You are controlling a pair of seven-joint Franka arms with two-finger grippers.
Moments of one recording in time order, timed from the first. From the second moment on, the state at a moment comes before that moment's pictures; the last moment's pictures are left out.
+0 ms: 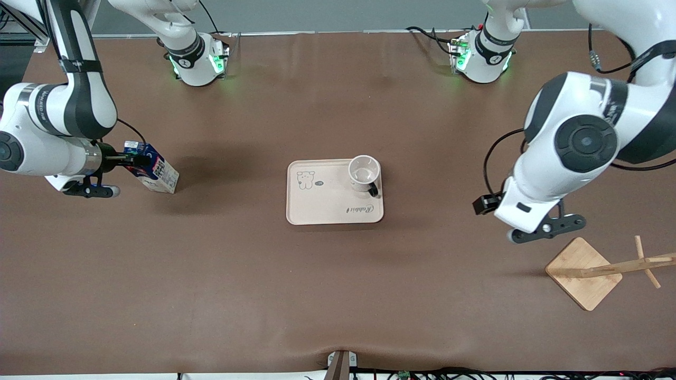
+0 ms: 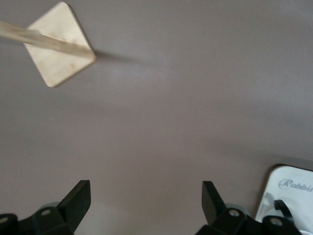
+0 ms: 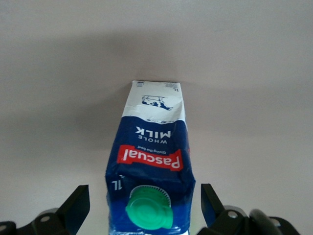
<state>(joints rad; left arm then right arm) 0.03 0.44 -0.42 -1.28 0.30 1.58 -0.58 -0.02 0.13 -0.08 -2.07 -0.02 1.82 -0.02</state>
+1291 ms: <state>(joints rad) -0.05 0.08 -0.04 -1.38 0.08 1.48 -0.19 0.03 0.10 -0.08 -1.88 0.03 1.54 -0.03</state>
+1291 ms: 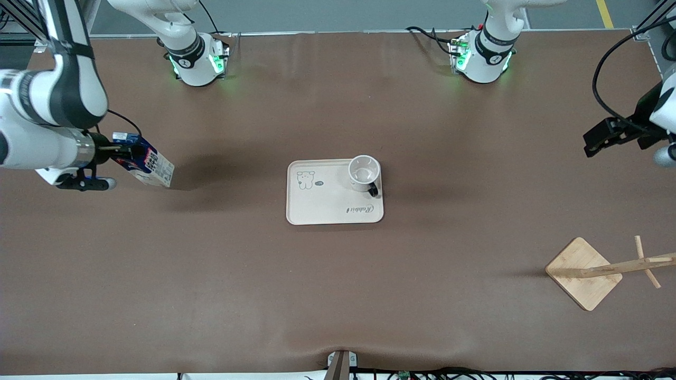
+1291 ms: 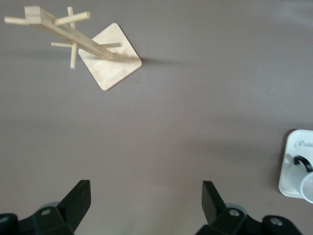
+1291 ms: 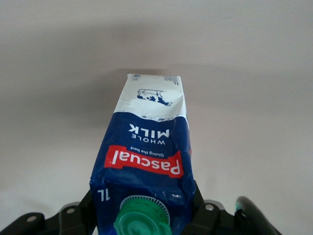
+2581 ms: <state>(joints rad) -0.06 -0.06 -0.01 -1.53 0.05 1.47 -0.17 0.60 0.68 -0.07 -1.20 0.38 1.54 0.50</state>
